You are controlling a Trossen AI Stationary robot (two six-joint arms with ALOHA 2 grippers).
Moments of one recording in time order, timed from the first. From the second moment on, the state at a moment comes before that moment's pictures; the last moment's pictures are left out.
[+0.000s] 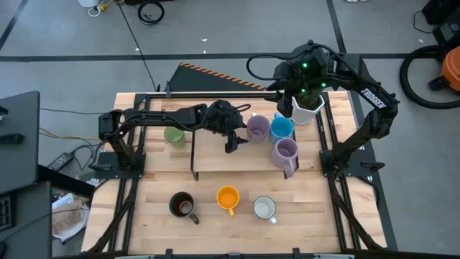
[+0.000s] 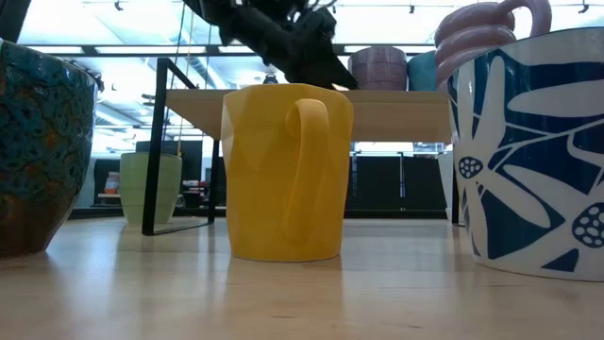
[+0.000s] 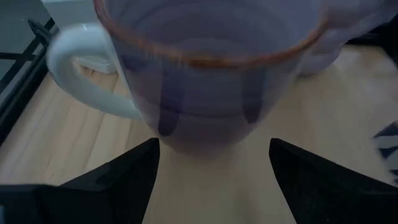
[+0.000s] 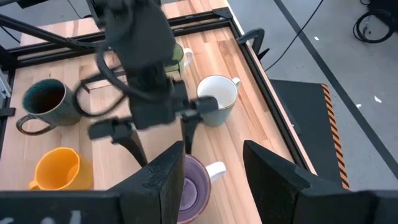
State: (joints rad) left arm 0.21 1.75 1.33 -0.15 0.16 0.06; right arm -0.29 1.52 2.13 -1.32 -0.05 -0.02
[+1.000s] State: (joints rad) left arm 0.53 1.64 1.33 -0.58 0.16 -0.07; right arm -0.31 1.52 2.13 -1.20 0.01 -0.10
